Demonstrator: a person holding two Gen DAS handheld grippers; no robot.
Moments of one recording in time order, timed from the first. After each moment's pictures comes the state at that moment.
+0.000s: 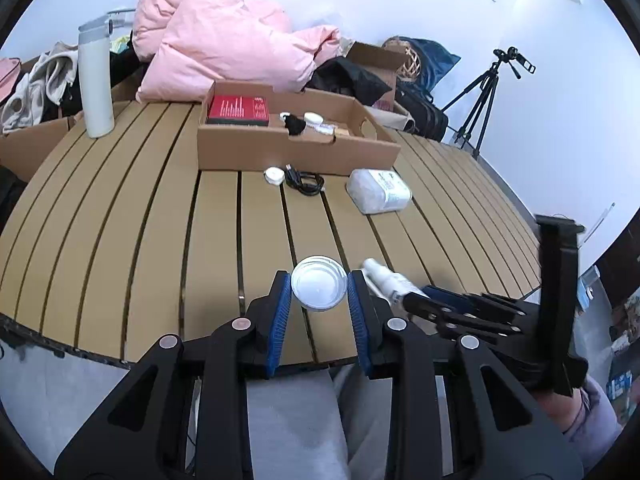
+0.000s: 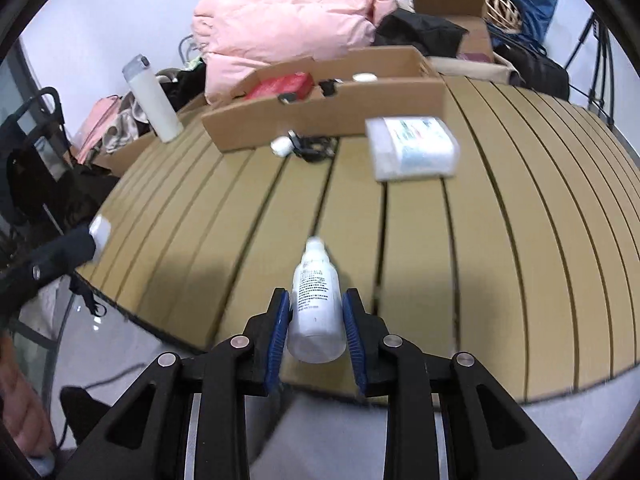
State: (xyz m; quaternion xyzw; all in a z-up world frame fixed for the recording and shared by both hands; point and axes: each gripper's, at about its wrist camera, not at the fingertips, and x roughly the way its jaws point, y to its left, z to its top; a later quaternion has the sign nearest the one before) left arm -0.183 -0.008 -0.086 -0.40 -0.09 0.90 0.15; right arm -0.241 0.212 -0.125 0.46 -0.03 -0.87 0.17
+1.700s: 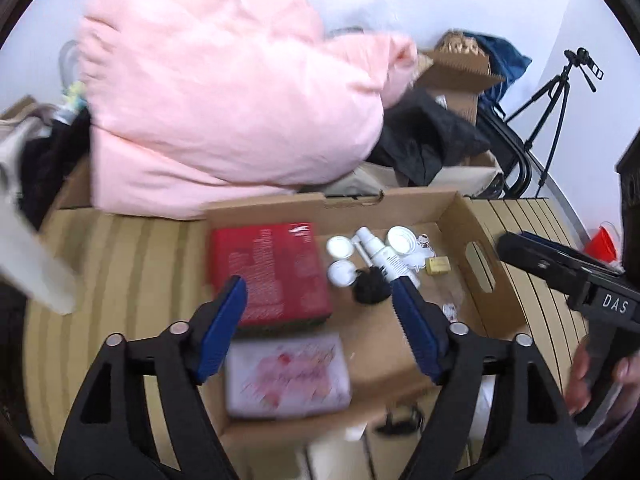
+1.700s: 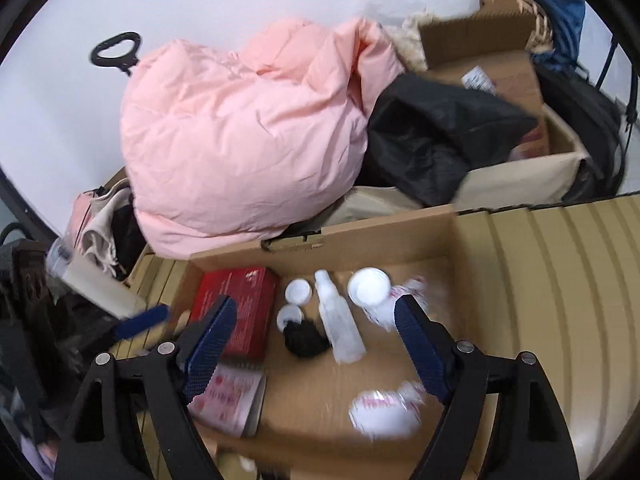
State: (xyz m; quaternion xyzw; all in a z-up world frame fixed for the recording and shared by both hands) left arm -0.490 -0.021 -0.046 -0.43 -0.03 0.90 0.09; right arm -0.564 0.201 -0.038 0.43 -0.10 -0.88 0.17
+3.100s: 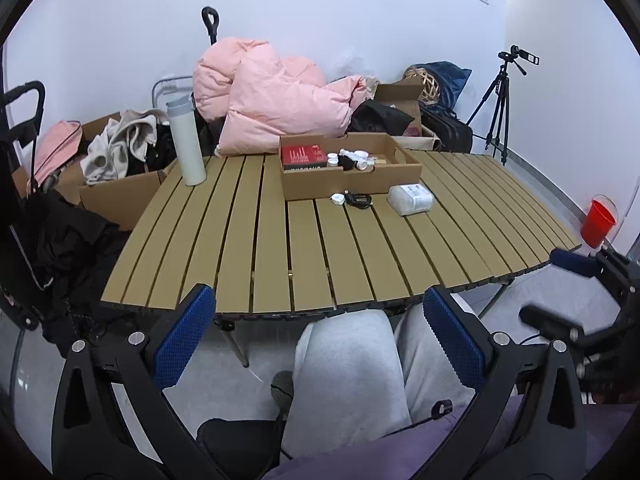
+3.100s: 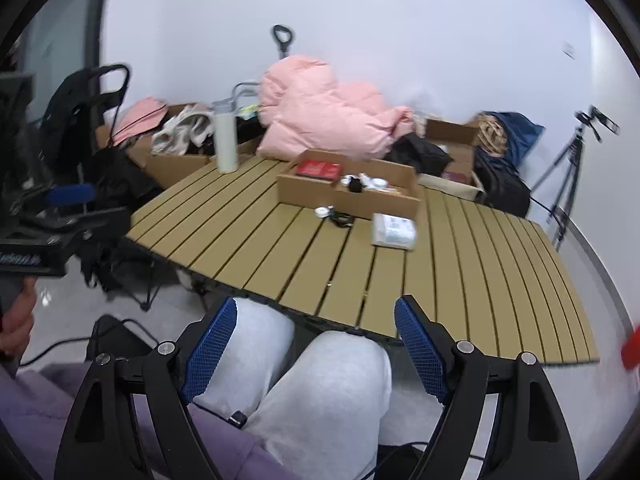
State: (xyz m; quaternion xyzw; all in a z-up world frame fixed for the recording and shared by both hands) left arm -0.045 -0.048 -0.007 -0.33 0.01 0.94 0.06; right arm -0.056 0.177 0.005 0.32 0.10 -0.92 0.20
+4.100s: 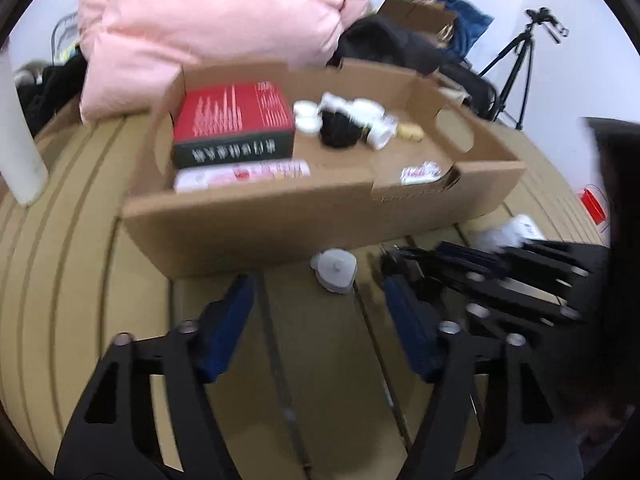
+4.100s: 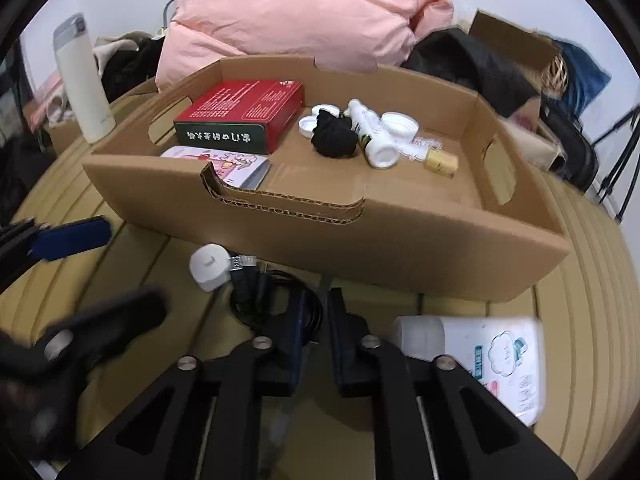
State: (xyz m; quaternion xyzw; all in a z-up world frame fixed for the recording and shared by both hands) left arm -0.393 -0.008 -0.170 -0.44 -0.02 0.89 0.14; right arm -0.423 0.134 -0.151 0.46 0.09 -0.87 0.14
